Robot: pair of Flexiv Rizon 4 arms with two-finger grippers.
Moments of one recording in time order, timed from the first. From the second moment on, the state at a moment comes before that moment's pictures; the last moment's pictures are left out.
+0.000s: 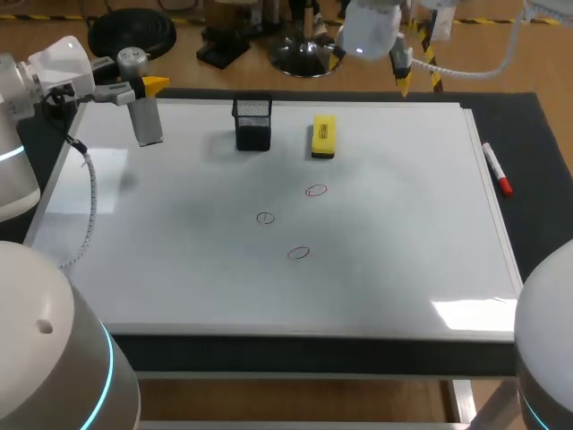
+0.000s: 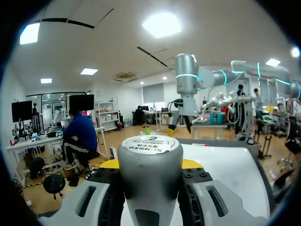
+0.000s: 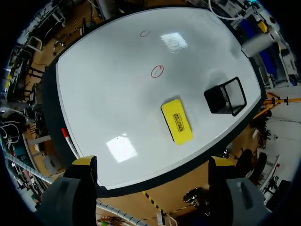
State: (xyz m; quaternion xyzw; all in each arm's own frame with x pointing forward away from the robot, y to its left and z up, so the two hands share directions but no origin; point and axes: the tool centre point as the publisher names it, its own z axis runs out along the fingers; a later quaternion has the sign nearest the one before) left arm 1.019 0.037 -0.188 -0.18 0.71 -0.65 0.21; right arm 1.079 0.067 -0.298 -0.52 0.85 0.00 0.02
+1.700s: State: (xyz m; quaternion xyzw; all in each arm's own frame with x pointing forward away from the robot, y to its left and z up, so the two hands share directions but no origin) left arm 1.019 0.037 -0.188 -0.18 0.71 -0.65 0.21; right arm 1.078 0.140 -0.423 -0.66 0.75 0.02 0.00
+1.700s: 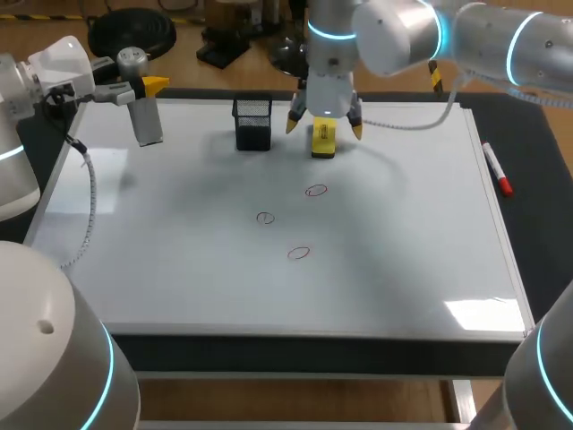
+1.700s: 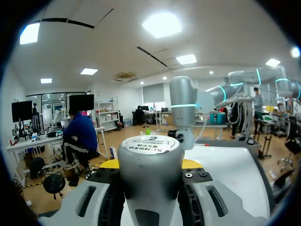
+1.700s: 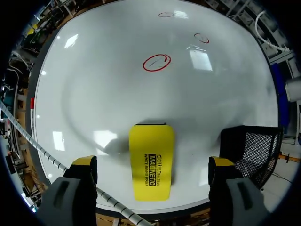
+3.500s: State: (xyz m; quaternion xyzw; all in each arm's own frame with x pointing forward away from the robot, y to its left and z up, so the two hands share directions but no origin) left arm 1.019 0.036 -0.188 -0.18 0.71 -0.65 0.21; right arm 1.006 -0.063 -0.366 -0.36 0.93 -0.02 -0.02
